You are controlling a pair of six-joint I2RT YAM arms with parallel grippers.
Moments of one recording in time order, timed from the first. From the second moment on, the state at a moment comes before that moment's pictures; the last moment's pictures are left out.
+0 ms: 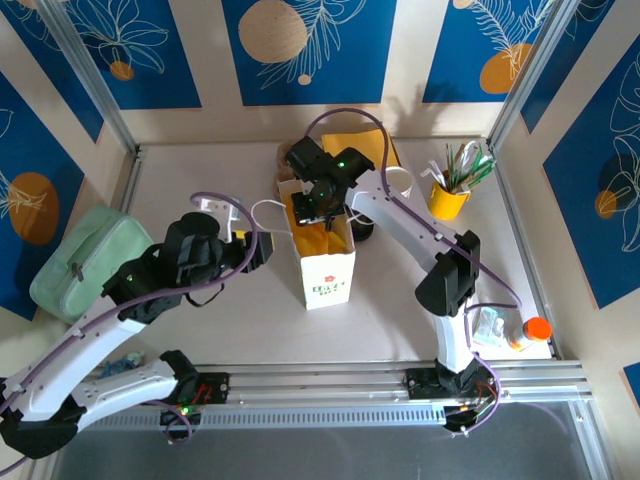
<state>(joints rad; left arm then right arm) -0.80 0.89 1.13 -0.75 -0.16 -0.55 0.78 1.98 2.10 -1.30 0.01 0.47</state>
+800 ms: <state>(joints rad) -0.80 0.90 1.12 -0.75 -0.16 -0.55 0.79 1.89 2.13 -1.31 0.00 0.46</state>
